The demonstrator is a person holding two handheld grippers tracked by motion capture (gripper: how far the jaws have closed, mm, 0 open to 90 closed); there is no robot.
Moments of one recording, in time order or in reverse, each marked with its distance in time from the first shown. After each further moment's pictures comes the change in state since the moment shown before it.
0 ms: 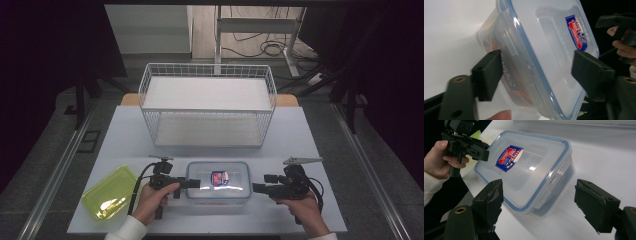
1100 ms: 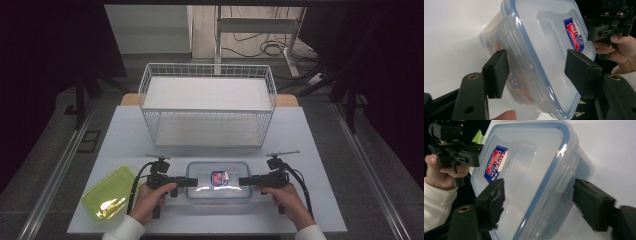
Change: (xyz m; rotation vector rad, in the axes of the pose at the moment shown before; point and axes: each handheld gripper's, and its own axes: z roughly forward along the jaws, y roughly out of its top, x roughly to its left) left arm 0.002 0.001 -0.005 -0.007 -0.010 -0.003; right arm -0.036 0.009 0.061 0.134 0.163 0.231
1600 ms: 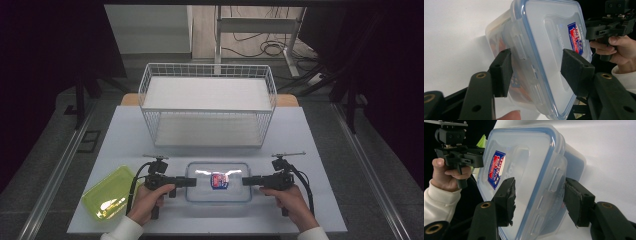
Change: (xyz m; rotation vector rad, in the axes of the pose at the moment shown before) left arm -0.005 -0.002 -0.008 -0.020 -0.004 0.007; right arm 0.006 -0.005 -0.013 -0.042 0.002 0.008
